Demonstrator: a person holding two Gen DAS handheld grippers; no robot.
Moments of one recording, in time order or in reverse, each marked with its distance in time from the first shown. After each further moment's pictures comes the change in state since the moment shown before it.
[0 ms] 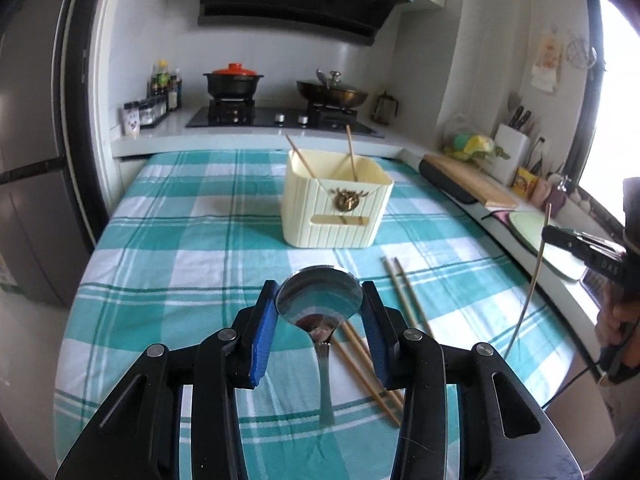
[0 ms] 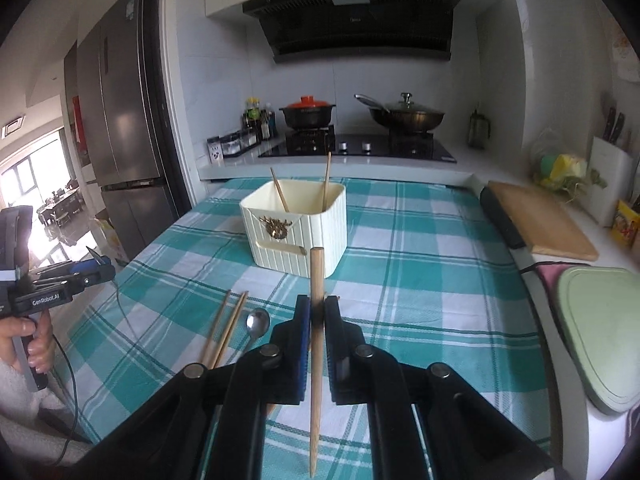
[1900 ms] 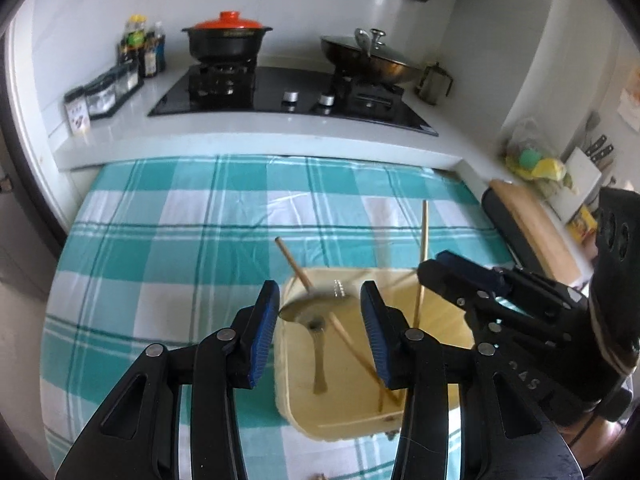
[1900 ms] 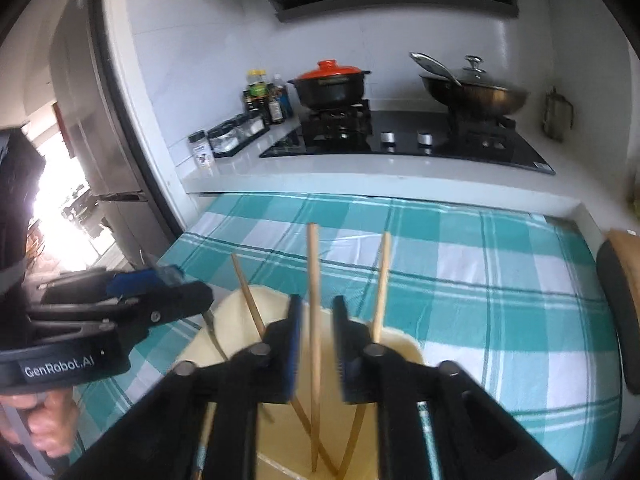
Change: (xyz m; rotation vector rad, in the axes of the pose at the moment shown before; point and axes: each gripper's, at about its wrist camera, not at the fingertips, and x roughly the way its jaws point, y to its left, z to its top) left arm 0.251 0.021 0.199 -0.106 0.220 0.049; right arm 0.297 -0.003 0.167 0.049 0.138 0.134
